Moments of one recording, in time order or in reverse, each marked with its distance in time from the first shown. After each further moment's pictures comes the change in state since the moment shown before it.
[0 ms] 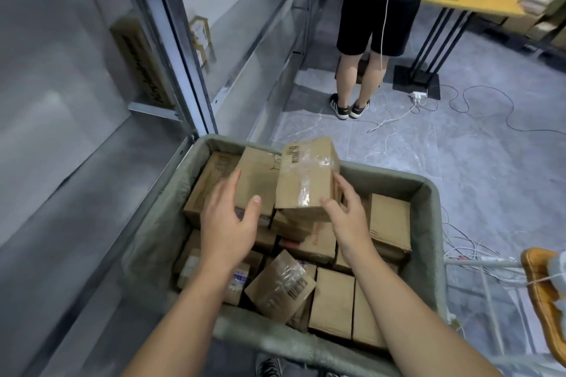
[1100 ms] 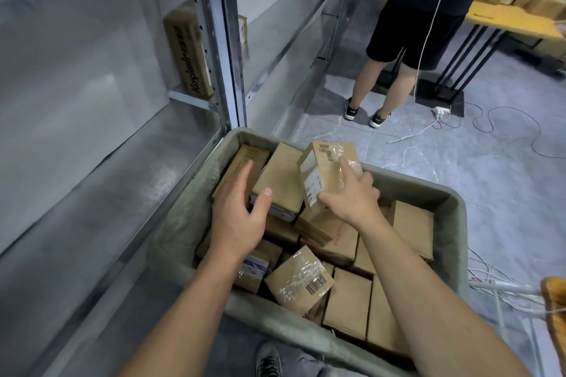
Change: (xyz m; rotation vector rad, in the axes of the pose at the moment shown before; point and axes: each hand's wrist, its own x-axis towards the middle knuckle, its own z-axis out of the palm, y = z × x) left_hand -0.007 -0.026 -0.030 -0.086 0.063 0.035; right_hand 0.025 -0.041 0.037 -0.777 -0.118 0.049
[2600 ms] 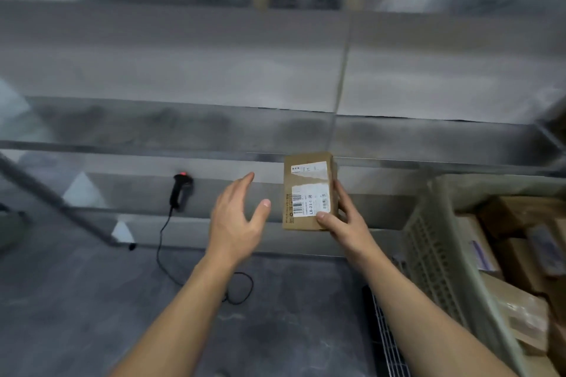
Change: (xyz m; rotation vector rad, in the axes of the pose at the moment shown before) left_hand -0.536 -0.035 -0.173 0.287 0.993 -0.604; right_hand -0.400 -0.002 0.224 0.359 -1.282 -0.802
